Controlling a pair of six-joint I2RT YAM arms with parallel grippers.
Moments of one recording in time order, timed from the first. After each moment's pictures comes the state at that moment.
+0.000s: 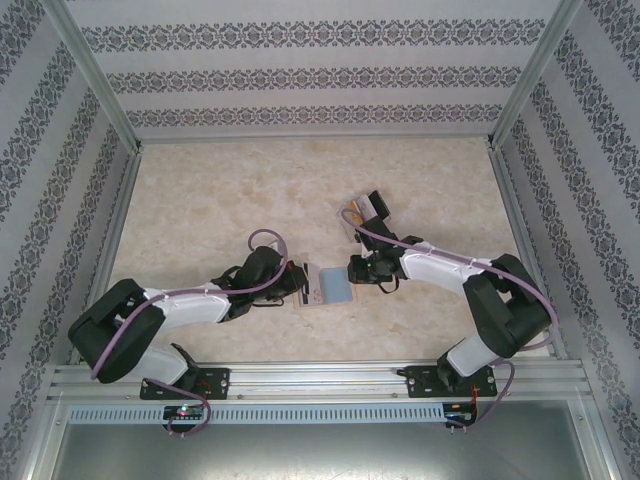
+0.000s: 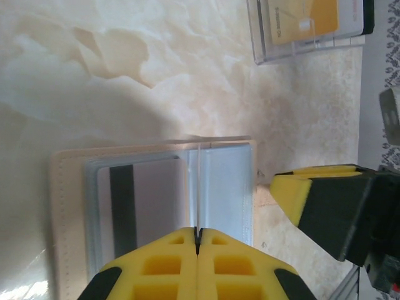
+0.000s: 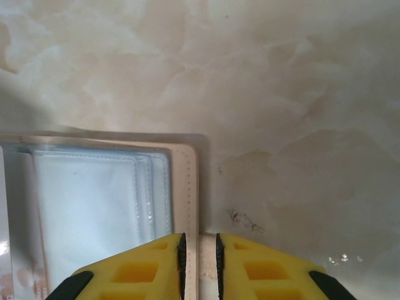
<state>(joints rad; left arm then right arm) -0.71 1.43 0.49 0.29 0.14 -1.10 0.57 1.57 0.81 -0.42 -0.17 0.54</state>
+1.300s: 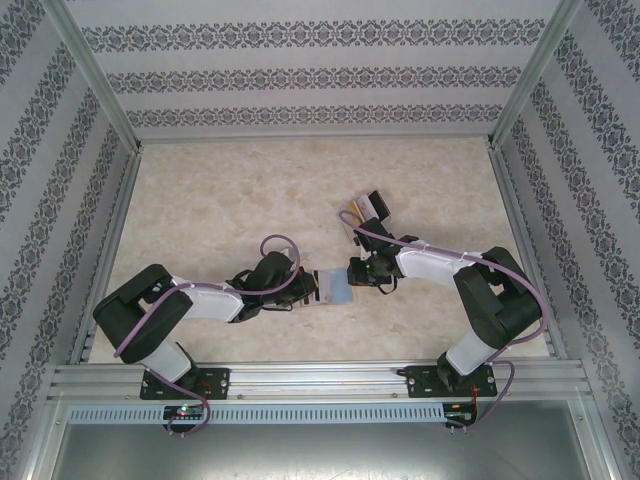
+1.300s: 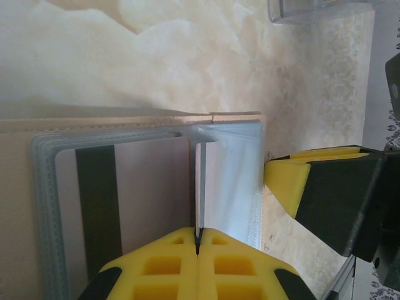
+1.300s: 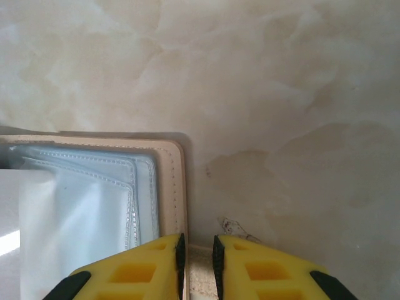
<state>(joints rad) -0.76 1.58 0.50 0.41 0.17 -1.15 0.56 1.62 0.81 -0.41 -0.18 0.54</state>
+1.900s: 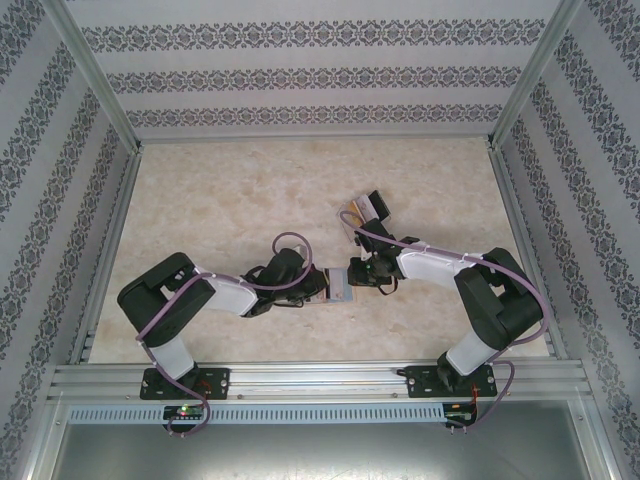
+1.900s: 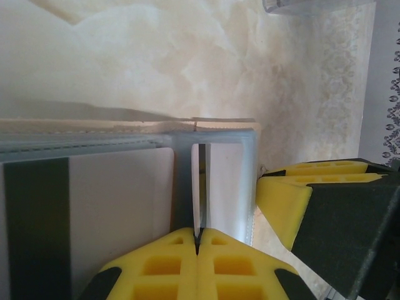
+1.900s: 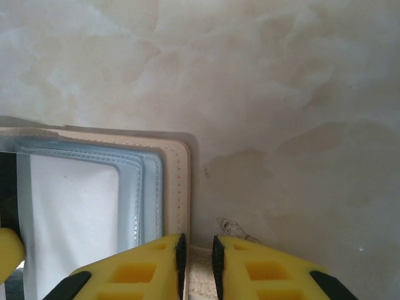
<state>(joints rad) -0.78 1.72 0.60 0.48 0.19 -1.18 0.56 1.61 0.80 -0.39 -0.19 0.55</state>
